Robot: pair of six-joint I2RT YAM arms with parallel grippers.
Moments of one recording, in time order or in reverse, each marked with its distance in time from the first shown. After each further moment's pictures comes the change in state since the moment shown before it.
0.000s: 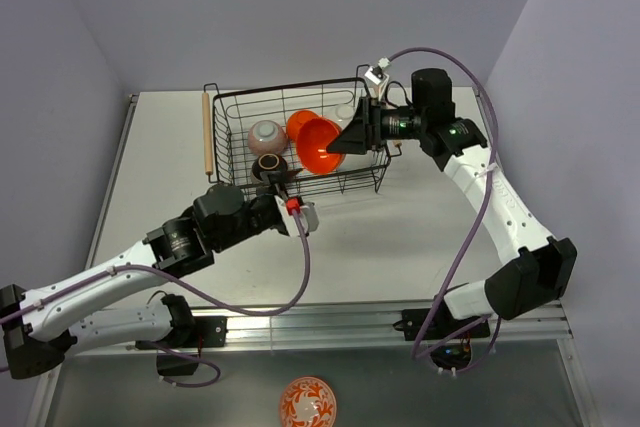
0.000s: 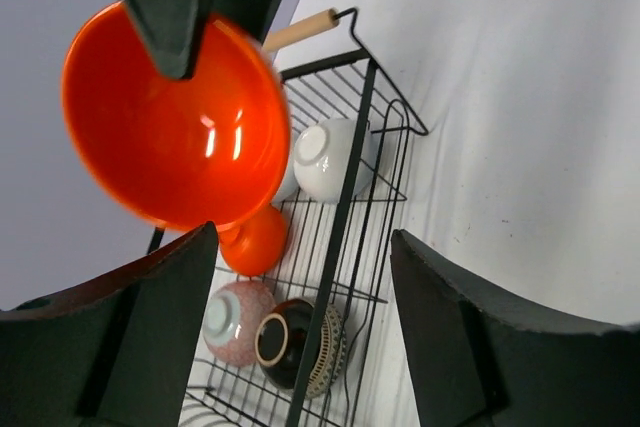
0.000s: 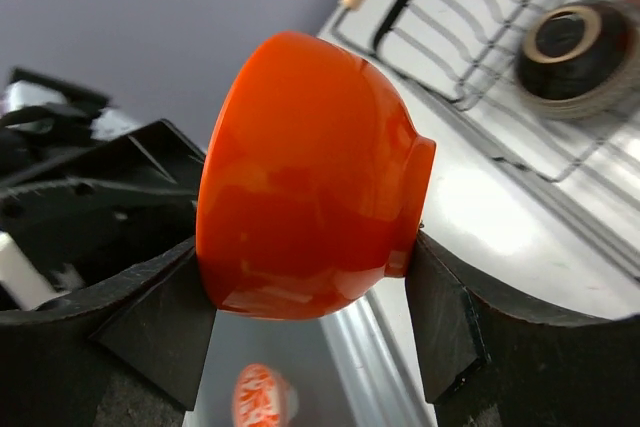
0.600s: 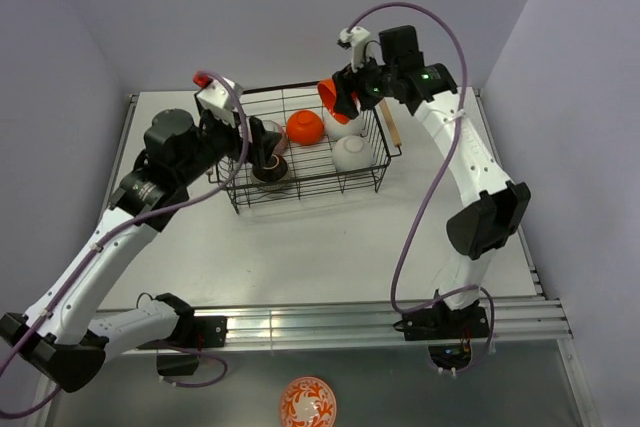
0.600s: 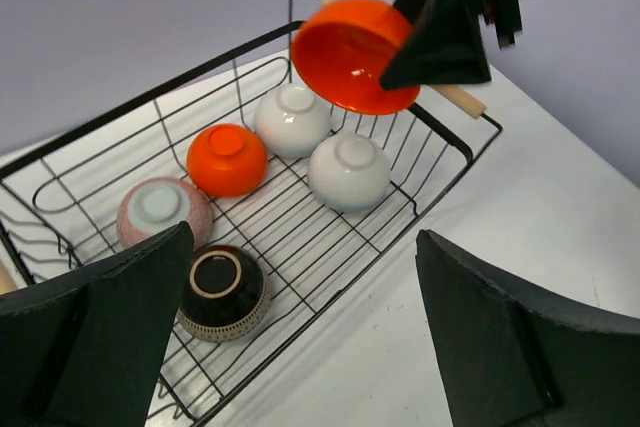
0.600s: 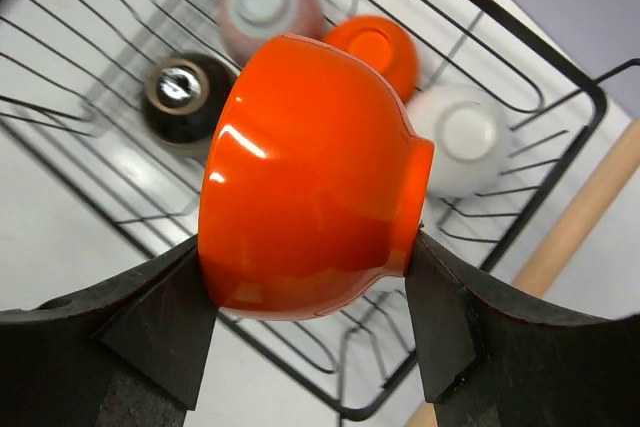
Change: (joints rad) left arm 0.509 0.116 0.317 -0.169 0.160 -0.773; right arm 0.024 0.407 0.608 -0.388 0.568 -0.692
